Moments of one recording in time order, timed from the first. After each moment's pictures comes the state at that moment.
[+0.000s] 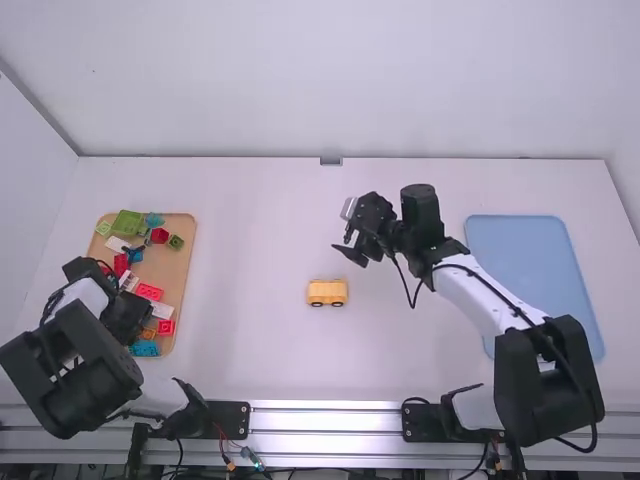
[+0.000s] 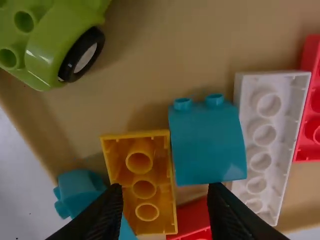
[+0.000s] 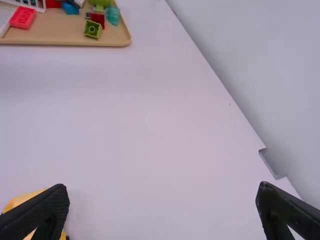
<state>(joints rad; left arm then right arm) 0.77 1.52 0.75 -0.69 -0.02 -0.51 0.33 1.50 0.87 0.04 -0.65 -0.74</state>
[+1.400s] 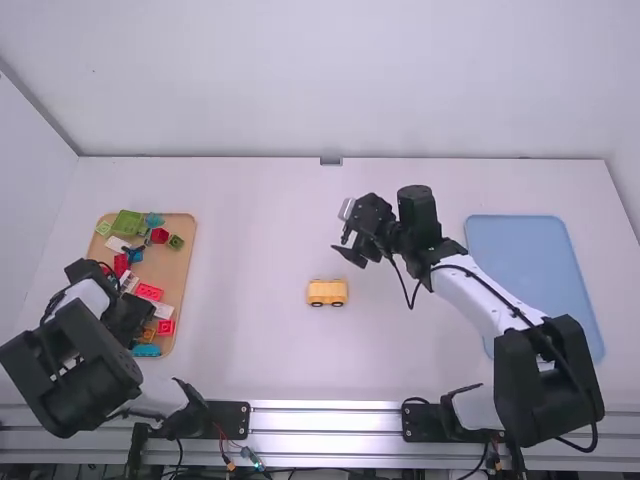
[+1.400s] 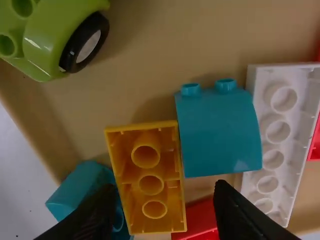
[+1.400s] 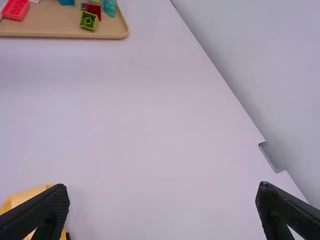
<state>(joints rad) 0.77 1.53 0.74 -0.67 -0.02 -0.53 0.34 1.50 0.87 0.03 -0.62 -0.74</state>
